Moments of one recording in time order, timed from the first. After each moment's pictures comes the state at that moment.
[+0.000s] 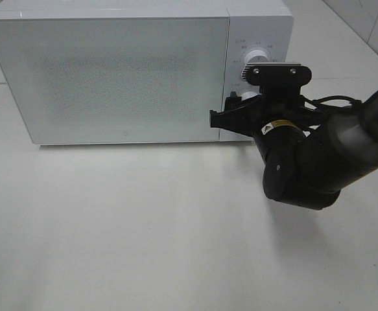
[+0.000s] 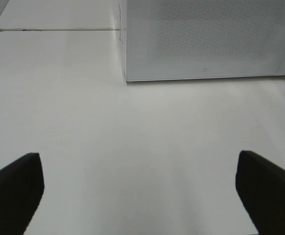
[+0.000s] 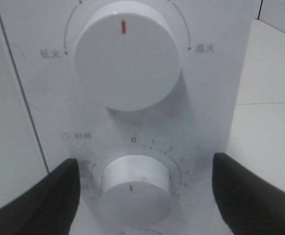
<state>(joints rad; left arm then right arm) -0.03 0.00 -0.50 -0.14 1.04 0.09 0.64 2.06 -0.79 0.69 -1.15 -0.29</state>
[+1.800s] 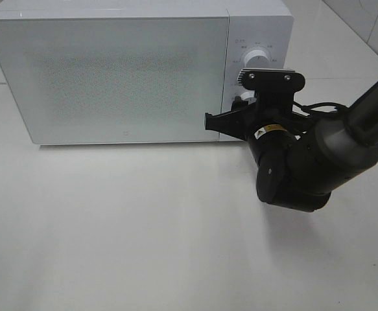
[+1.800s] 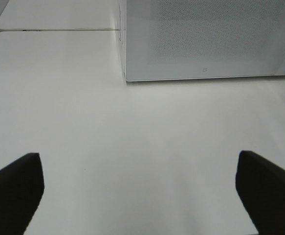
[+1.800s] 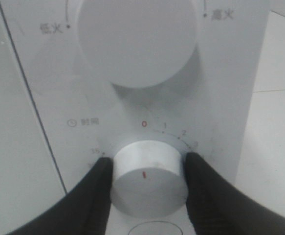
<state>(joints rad) -0.03 0.00 -0.50 -0.14 1.04 0.09 0.65 2.10 -0.82 0.69 -1.15 -0.23</state>
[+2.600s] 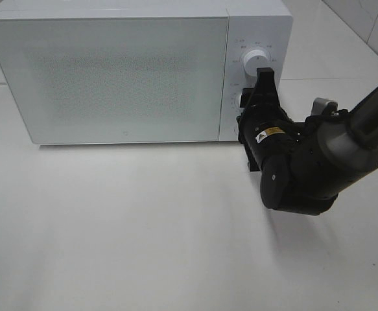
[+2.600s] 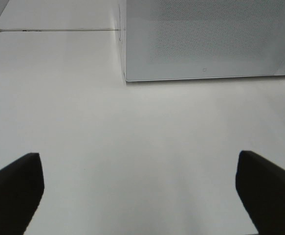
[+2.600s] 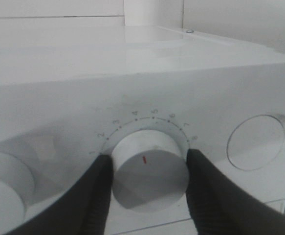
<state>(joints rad) -0.03 0.00 -0.50 -0.14 1.04 0.09 0.64 2.11 -0.80 0.63 -1.19 1.36</state>
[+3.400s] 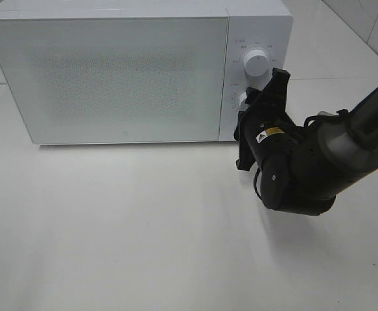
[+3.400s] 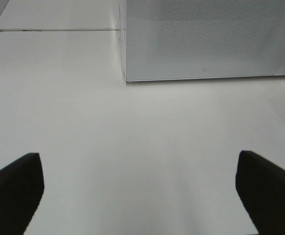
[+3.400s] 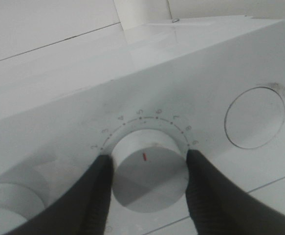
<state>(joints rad) -0.03 0.00 -0.50 -0.14 1.04 0.09 0.64 2.11 -0.80 0.63 -1.19 1.59</state>
